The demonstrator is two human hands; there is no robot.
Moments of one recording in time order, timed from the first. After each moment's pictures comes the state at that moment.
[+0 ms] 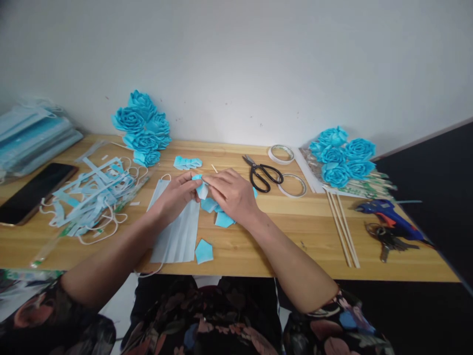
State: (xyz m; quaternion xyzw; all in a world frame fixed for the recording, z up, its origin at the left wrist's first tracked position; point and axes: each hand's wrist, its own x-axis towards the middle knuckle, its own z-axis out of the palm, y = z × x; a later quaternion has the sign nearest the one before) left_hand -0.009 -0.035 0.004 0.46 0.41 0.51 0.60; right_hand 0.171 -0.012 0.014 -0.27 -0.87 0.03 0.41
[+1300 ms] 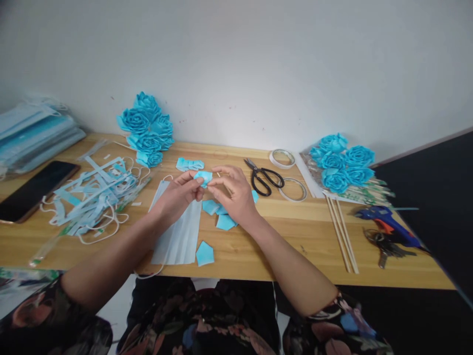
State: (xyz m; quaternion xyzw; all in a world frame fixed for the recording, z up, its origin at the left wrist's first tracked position) left_hand -0.007 -0.036 0.010 0.40 0.35 0.56 0.63; right_hand 0.166 -0.014 0.012 -0.31 -0.81 0.15 0.48
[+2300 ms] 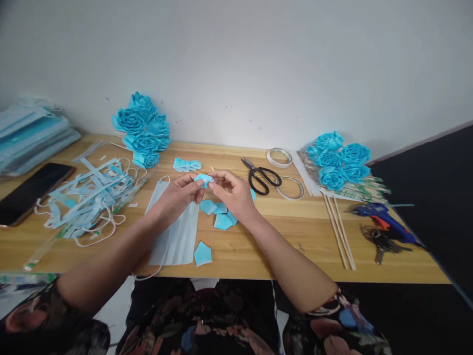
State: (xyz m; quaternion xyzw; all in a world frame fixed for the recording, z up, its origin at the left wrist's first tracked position) left_hand -0.006 -0.037 0.005 0.45 0.35 0.53 0.62; right_hand 0.164 -0.015 0.013 -0.39 -0.68 0.41 0.46
